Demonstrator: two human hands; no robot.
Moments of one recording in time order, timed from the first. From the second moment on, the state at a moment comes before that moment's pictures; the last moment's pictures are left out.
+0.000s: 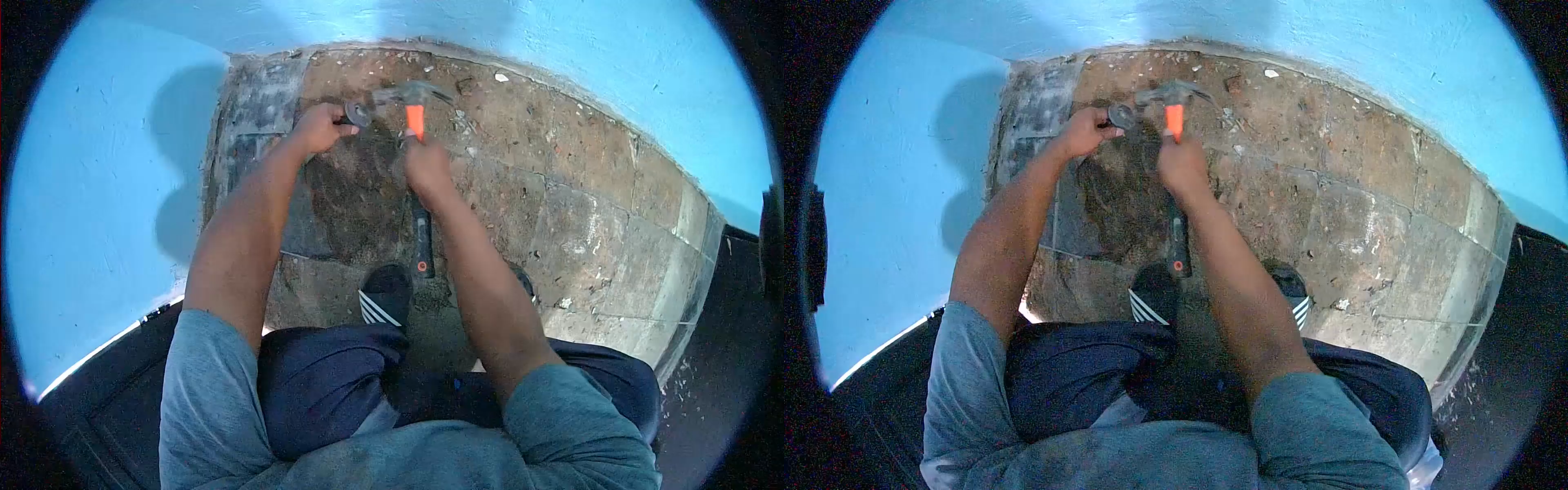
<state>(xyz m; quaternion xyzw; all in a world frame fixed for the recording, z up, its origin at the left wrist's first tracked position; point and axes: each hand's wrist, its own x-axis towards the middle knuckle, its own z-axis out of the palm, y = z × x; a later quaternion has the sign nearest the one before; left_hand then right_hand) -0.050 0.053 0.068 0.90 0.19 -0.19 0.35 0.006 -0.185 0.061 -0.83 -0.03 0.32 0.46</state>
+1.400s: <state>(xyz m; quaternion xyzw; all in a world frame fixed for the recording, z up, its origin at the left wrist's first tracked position) -0.059 0.061 0.035 0.88 0.12 -0.20 0.41 0.086 -0.262 0.131 -0.69 0.11 0.05 0.71</state>
